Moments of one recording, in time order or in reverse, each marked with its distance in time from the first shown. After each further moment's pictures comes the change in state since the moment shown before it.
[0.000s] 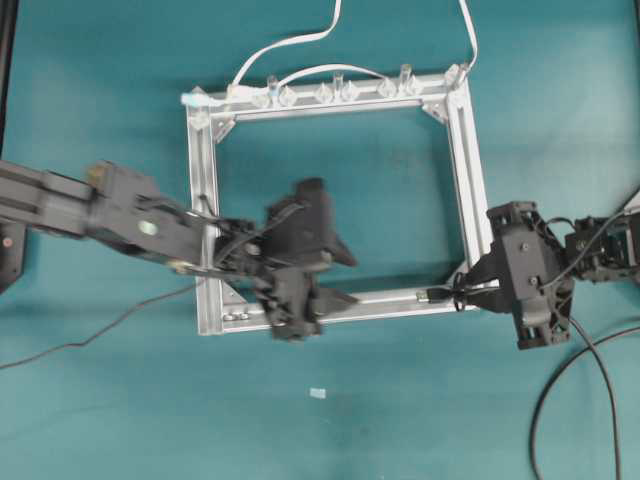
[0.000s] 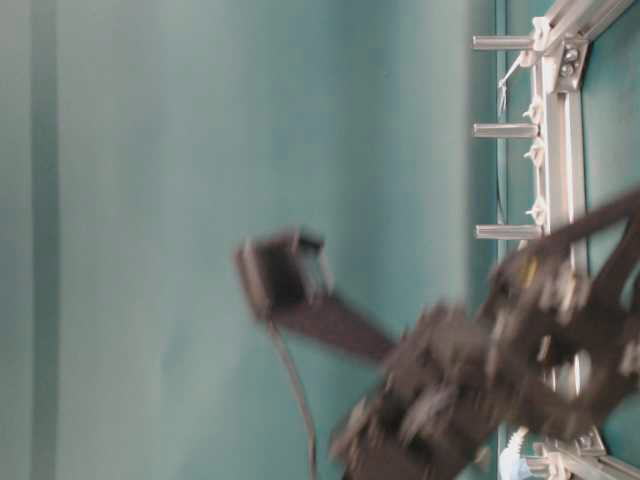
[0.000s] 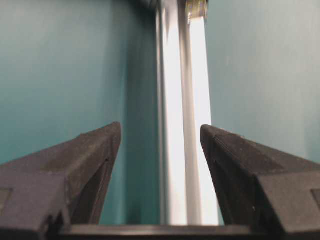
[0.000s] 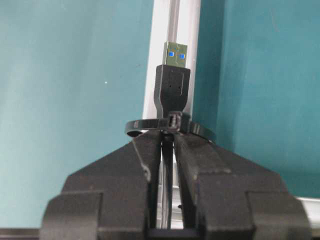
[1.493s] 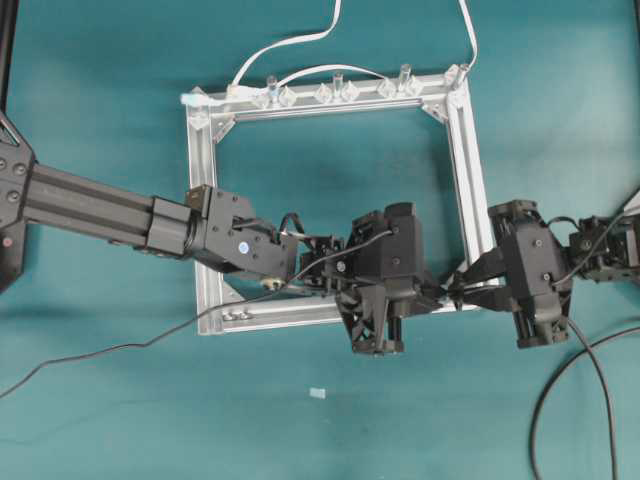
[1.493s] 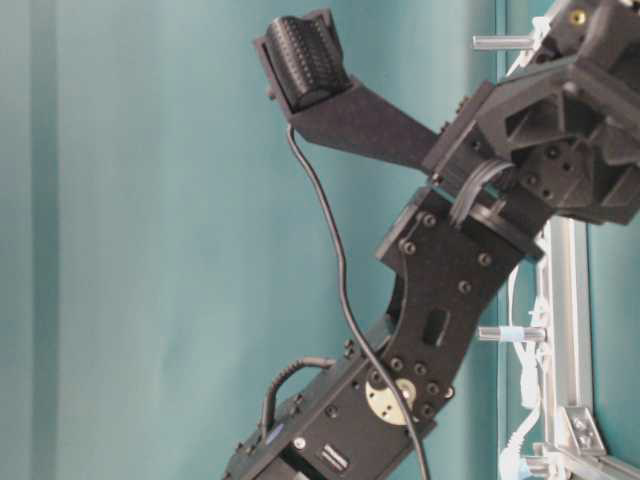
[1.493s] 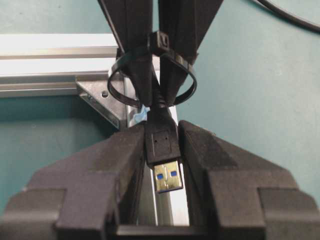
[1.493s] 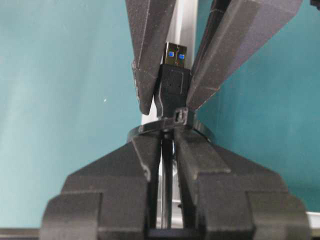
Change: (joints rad) left arm -0.008 0.204 -0.285 0.011 0.005 0.083; right arm 0.005 0.000 0.029 0.000 -0.072 0.020
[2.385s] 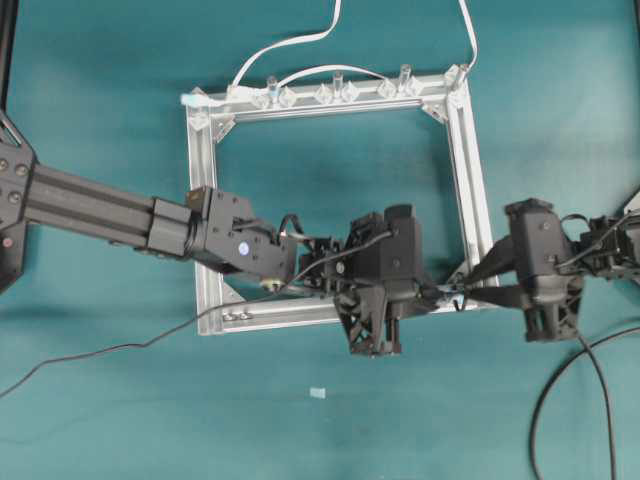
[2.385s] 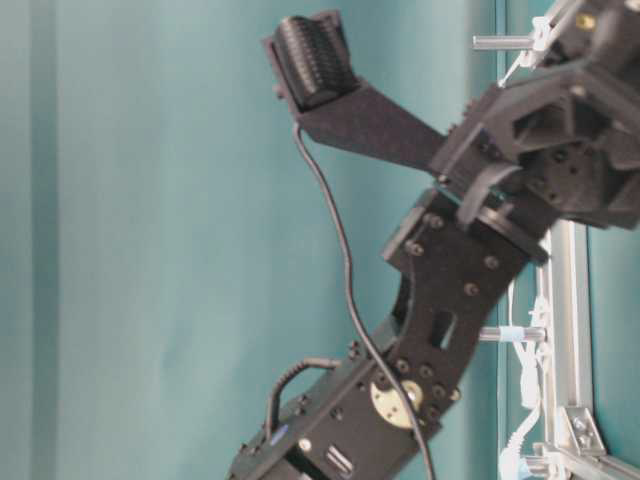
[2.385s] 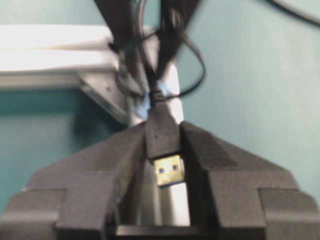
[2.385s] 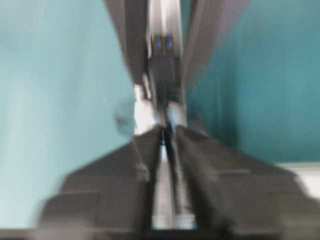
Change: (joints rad) left arm -0.005 -0.002 0.006 0.000 0.008 0.000; right arm -0.002 -0.003 0.066 -0.060 -0.028 0.173
